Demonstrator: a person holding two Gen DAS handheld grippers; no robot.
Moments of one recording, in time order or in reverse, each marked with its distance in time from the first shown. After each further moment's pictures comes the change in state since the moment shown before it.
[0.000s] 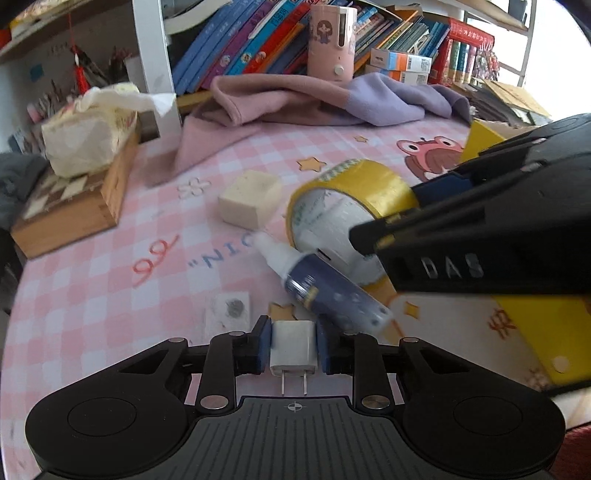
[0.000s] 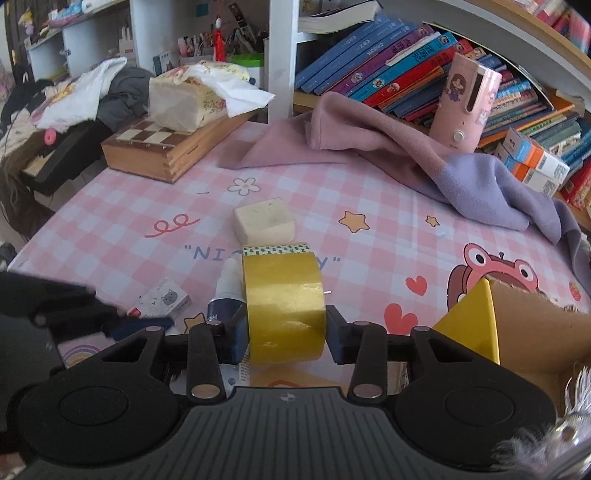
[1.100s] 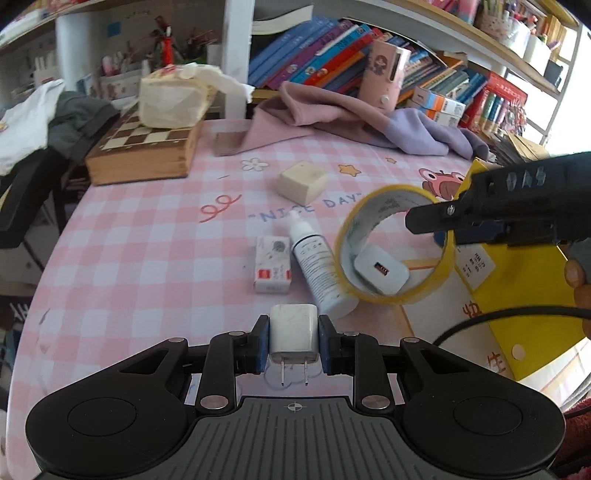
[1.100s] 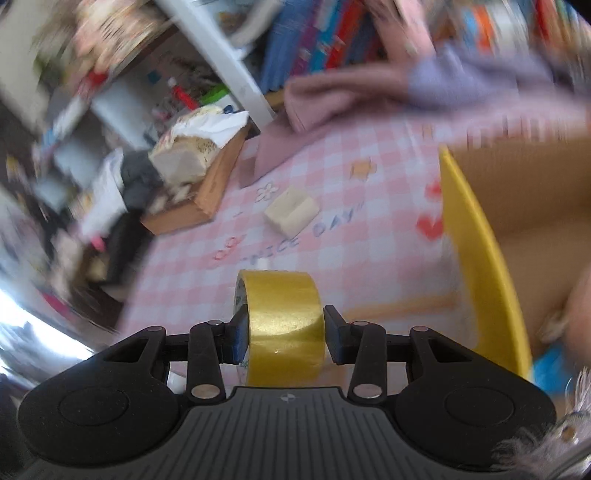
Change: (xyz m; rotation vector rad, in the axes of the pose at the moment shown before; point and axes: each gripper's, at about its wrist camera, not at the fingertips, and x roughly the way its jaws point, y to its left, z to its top) left arm -0.073 0.023 -0.047 -0.227 -0.048 0.031; right arm -0.040 -0.040 -0.031 0.546 0.025 0.300
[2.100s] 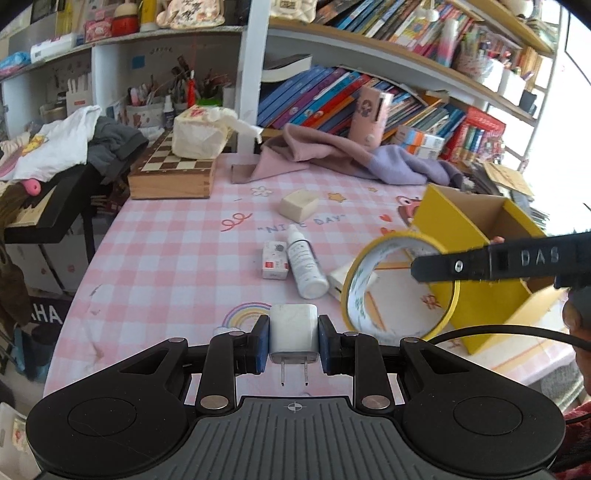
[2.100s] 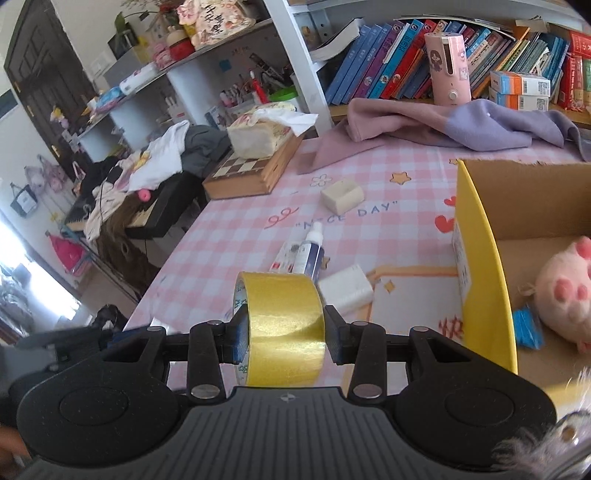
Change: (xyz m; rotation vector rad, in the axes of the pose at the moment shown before) left arm -0.099 -0.009 -0.043 -0.001 -0.122 -0.017; right arm -0.085 0.051 -0.084 -0.289 -0.059 -0.007
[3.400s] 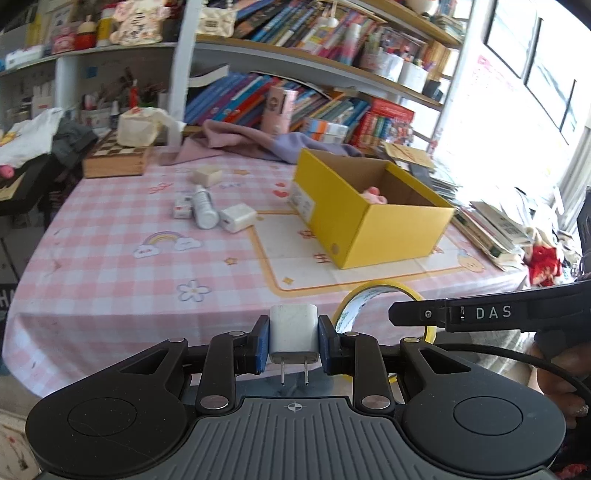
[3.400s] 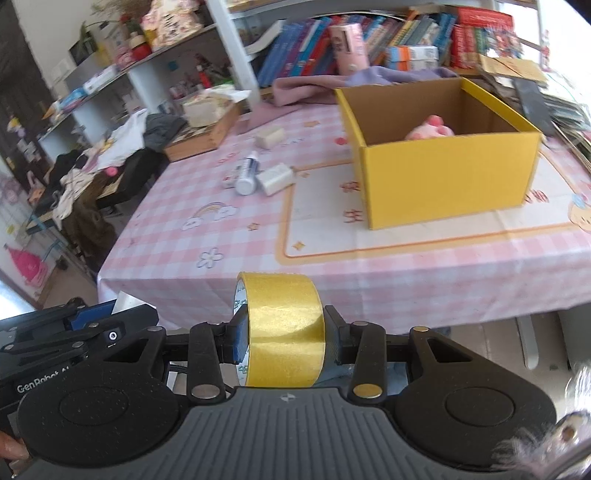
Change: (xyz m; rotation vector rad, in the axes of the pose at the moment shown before) left arm -0.107 -0.076 -0.104 0.063 -0.028 -0.192; right arm -0.138 0.013 -0.162 0.125 -0.026 -0.205
